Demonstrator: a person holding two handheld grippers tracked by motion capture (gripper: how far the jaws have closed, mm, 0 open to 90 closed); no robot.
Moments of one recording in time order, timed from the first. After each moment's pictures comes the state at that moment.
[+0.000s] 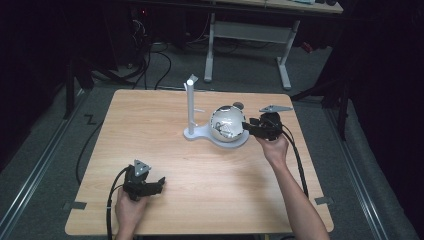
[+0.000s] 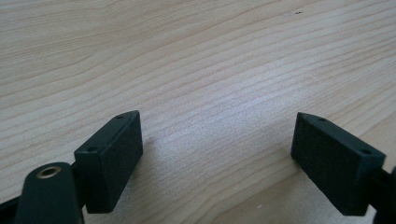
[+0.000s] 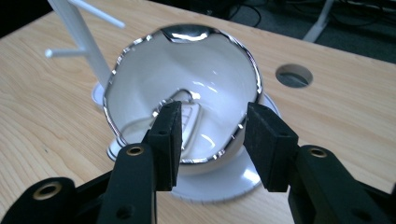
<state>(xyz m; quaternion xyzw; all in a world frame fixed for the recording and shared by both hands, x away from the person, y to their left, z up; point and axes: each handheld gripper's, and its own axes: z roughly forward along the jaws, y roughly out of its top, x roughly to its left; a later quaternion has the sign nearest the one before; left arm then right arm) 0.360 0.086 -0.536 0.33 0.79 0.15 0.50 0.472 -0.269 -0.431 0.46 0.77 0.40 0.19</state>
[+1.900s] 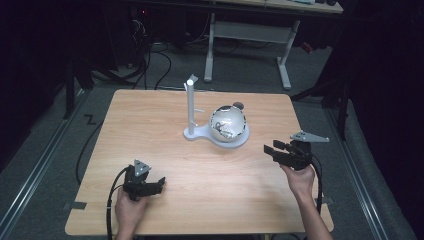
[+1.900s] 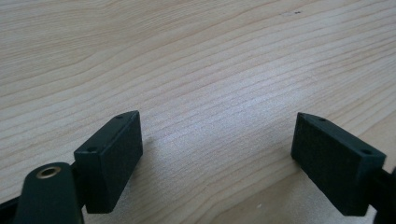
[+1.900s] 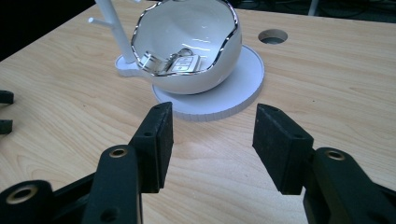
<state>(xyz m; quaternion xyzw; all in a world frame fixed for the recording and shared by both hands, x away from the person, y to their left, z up) 0.359 0.086 -0.536 0.33 0.79 0.14 0.50 0.370 -0.323 -0.432 0.48 0.73 0.44 0.19</state>
